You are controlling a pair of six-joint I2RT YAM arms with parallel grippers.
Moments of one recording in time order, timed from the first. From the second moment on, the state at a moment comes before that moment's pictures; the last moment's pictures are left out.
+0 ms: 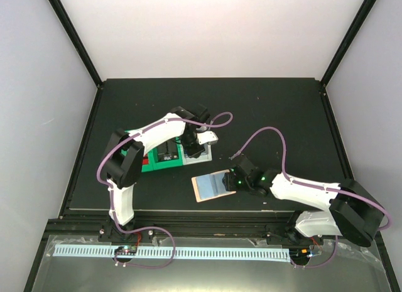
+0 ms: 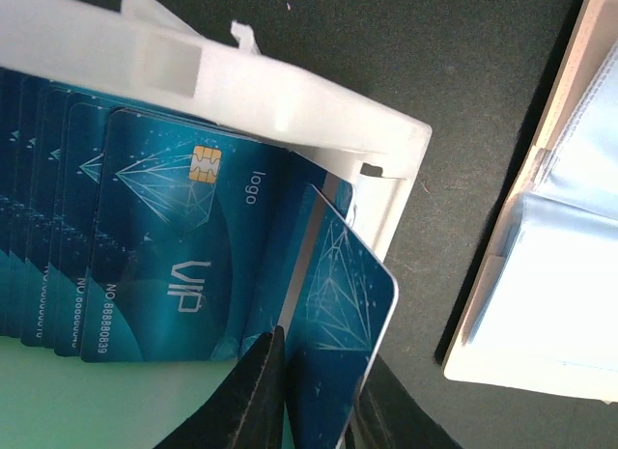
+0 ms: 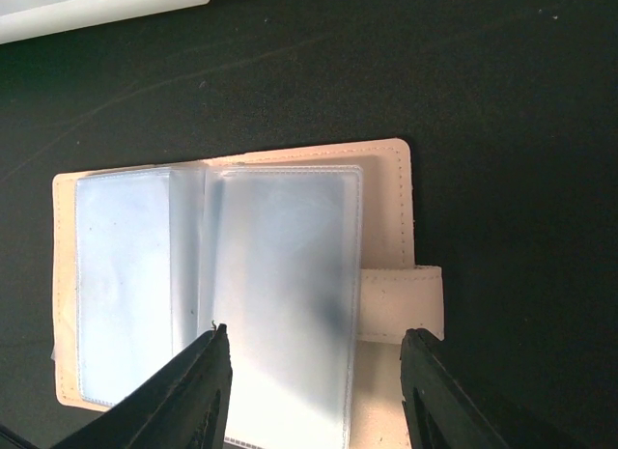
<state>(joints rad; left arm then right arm) -0.64 1.95 1.52 -1.03 0.13 0.41 0.90 1.27 0.56 -0.27 0.05 0.74</state>
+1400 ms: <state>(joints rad) -0.64 1.89 1.50 -1.06 0.19 0.42 0.90 1.27 0.63 -0.21 0.01 0.74</state>
